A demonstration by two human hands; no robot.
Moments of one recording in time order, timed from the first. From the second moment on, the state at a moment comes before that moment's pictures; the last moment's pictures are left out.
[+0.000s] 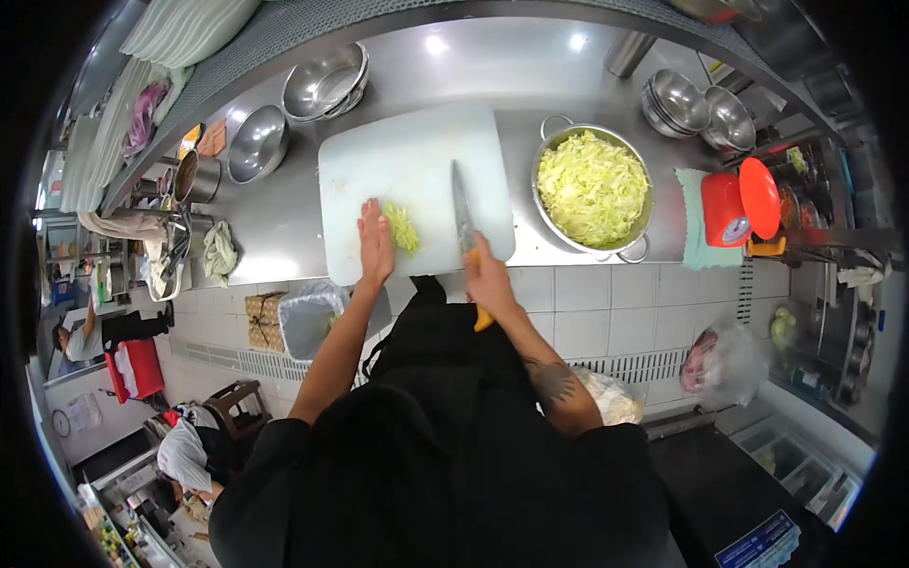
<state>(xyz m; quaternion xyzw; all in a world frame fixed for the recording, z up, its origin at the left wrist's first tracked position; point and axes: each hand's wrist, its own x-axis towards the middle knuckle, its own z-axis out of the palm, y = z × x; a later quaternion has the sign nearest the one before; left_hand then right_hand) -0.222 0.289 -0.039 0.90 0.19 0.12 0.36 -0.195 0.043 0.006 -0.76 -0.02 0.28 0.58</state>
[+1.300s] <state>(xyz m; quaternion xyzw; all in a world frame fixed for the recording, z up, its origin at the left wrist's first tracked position) 0.016 0.115 0.186 0.36 -0.37 -0.14 0.84 -0.273 0.069 0.055 -0.91 -0.10 0.05 0.40</state>
